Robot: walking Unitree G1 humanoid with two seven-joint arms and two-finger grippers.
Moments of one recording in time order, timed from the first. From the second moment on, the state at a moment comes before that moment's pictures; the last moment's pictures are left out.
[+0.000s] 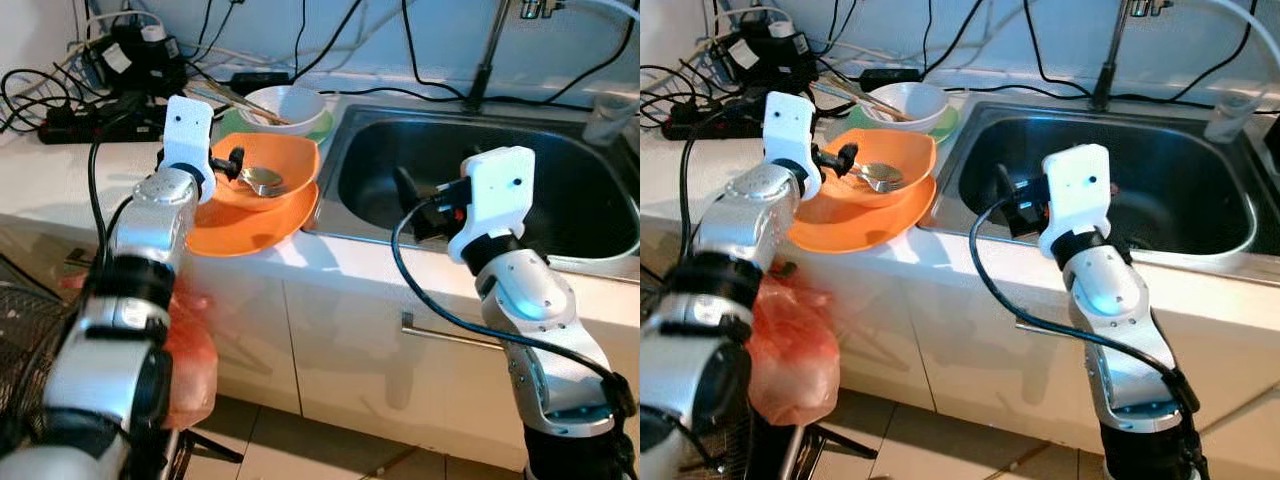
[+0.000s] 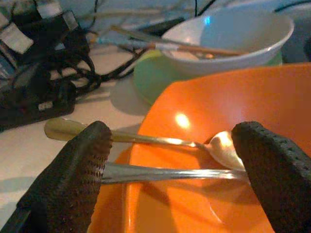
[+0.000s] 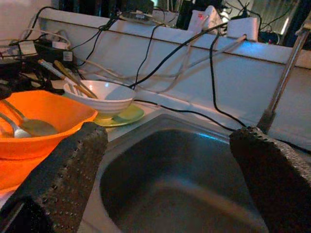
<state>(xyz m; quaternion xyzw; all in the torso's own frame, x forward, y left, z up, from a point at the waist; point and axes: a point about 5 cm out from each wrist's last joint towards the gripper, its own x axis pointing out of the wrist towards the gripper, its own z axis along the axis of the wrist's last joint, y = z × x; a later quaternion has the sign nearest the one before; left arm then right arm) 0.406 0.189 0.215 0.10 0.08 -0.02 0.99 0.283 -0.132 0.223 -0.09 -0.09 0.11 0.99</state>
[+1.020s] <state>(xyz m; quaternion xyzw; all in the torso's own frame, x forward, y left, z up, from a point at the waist) 0.417 0.183 0.216 0.04 0.11 -0.05 0.99 0.279 -0.132 0.219 -0.08 -0.08 0.10 0.99</state>
